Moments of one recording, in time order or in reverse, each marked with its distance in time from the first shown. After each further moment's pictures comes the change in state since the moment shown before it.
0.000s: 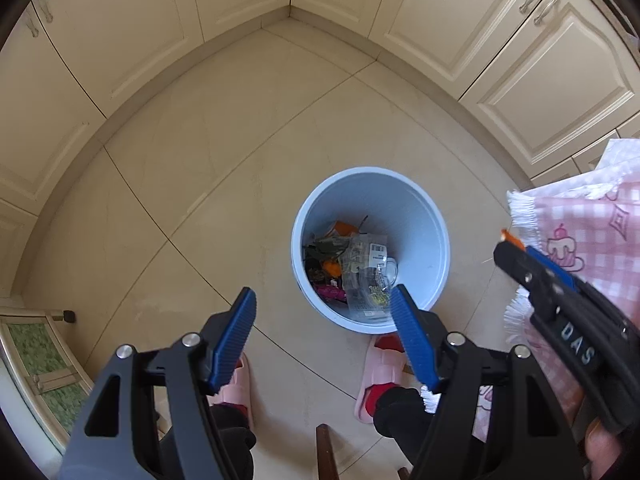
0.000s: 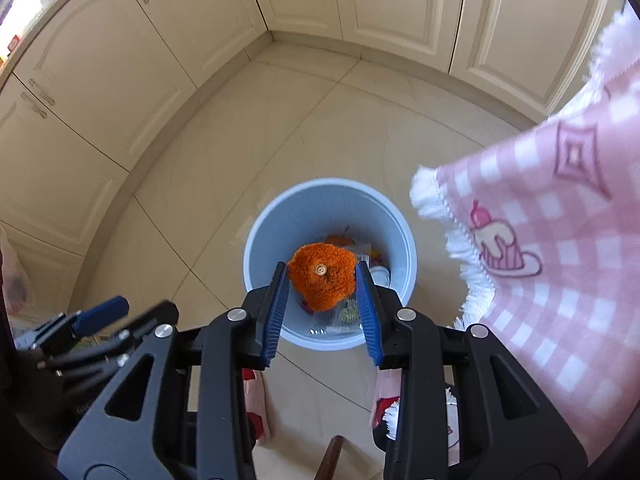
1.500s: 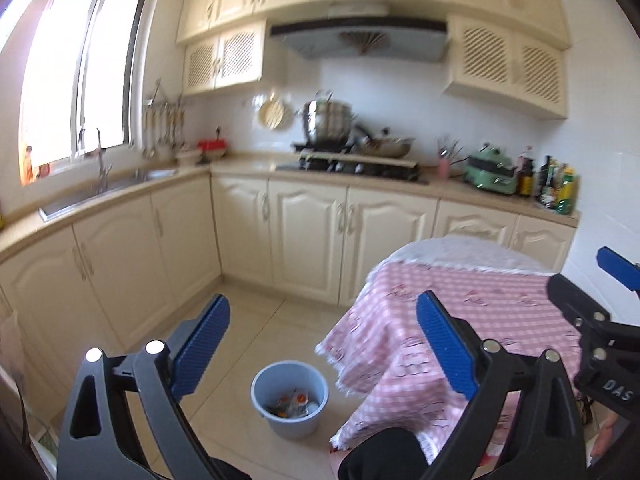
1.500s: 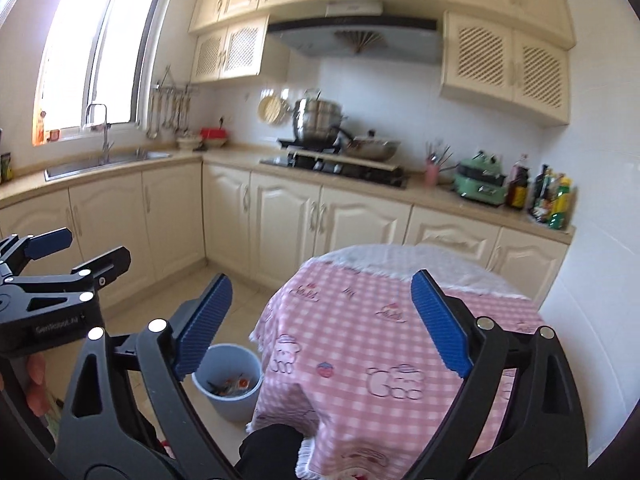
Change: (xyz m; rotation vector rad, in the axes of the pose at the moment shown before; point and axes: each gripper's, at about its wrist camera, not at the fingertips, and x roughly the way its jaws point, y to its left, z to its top) left arm -0.470 -0.113 -0.266 0.361 -0.923 -0.171; right arm -0.548 -0.010 -0.264 -0.073 -0.898 -0.349
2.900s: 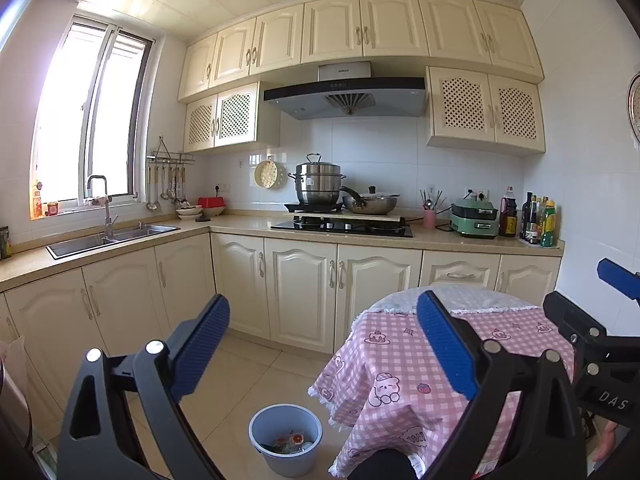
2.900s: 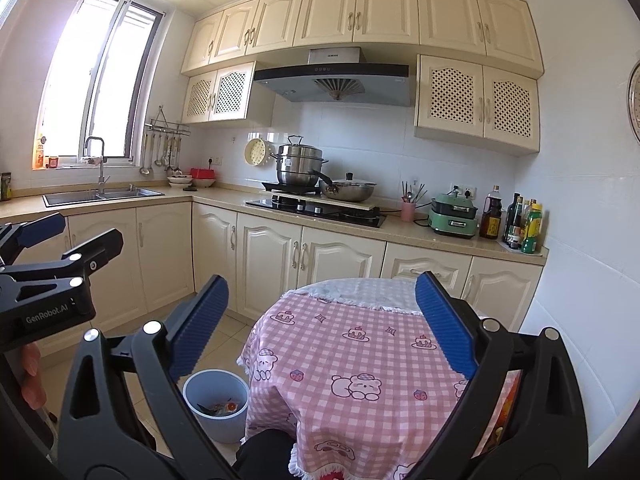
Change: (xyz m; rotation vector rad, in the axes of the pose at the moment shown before) left arm -0.080 -0.032 0.005 0.019 -0.190 0.004; right arm -0.083 -0.024 0.000 0.013 -0.135 -0.043
